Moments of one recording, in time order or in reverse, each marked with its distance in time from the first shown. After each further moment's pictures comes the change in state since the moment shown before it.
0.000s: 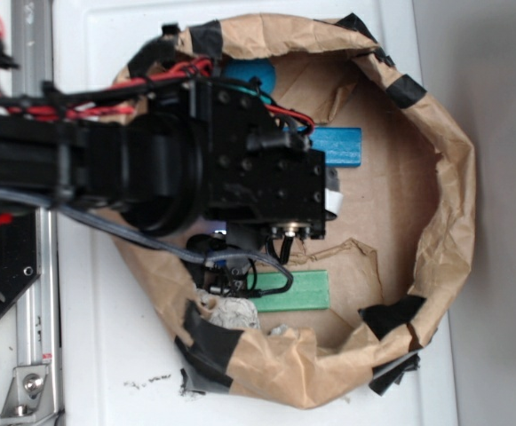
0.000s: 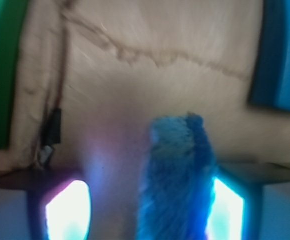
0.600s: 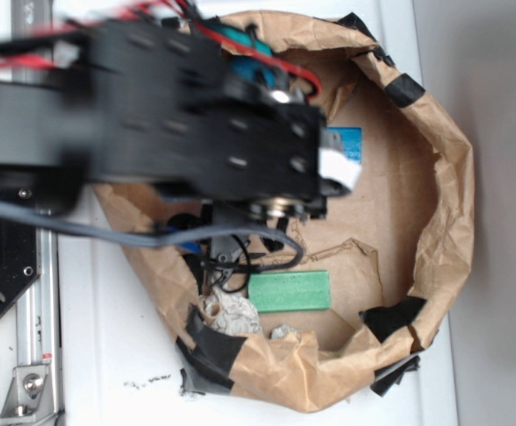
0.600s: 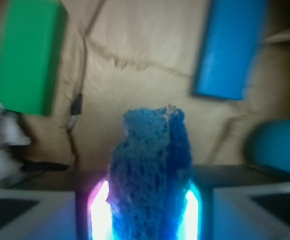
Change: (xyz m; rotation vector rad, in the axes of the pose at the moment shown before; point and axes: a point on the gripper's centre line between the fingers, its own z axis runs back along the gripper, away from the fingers) arm -0.019 0.017 0.088 0.074 -0.110 0.053
